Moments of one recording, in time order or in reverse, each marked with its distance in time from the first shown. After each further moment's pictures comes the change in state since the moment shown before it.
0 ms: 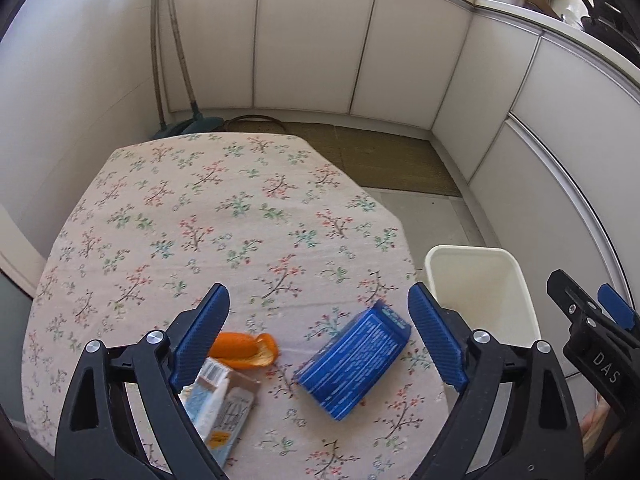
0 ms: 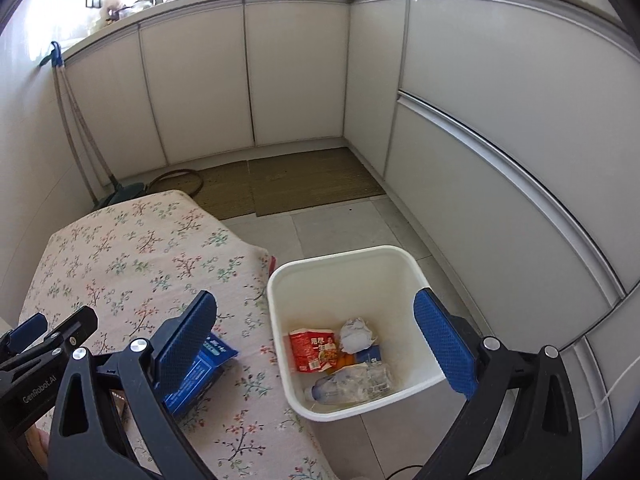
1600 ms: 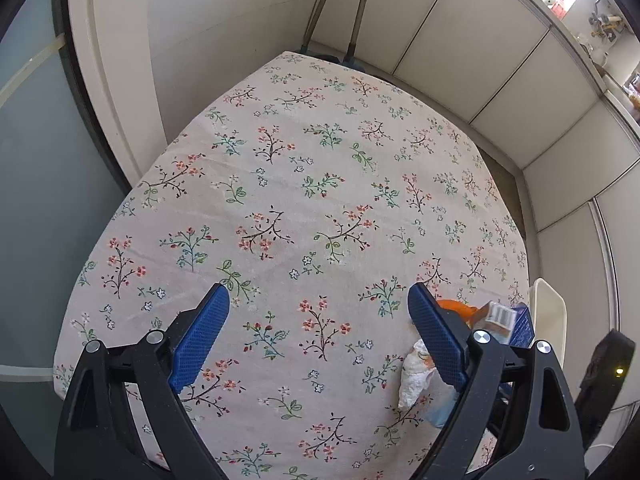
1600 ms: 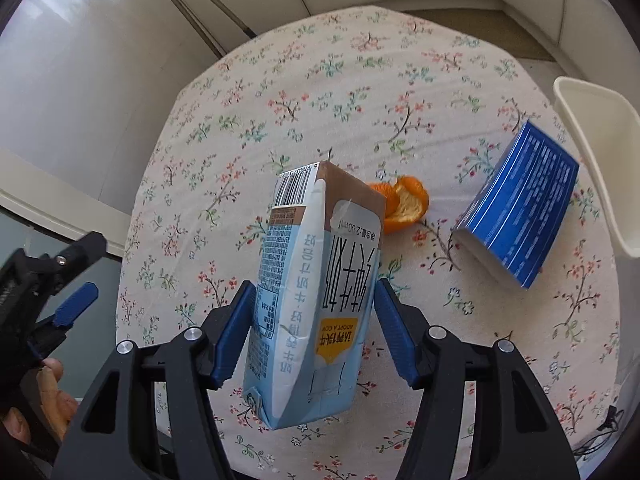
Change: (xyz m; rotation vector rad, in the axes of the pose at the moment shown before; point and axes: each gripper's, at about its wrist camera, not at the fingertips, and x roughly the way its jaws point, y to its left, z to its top) left arm -0.024 0.247 -0.048 -0.398 0.155 0.074; right arm 0.026 0.215 -0.115 -0.011 0.461 0.461
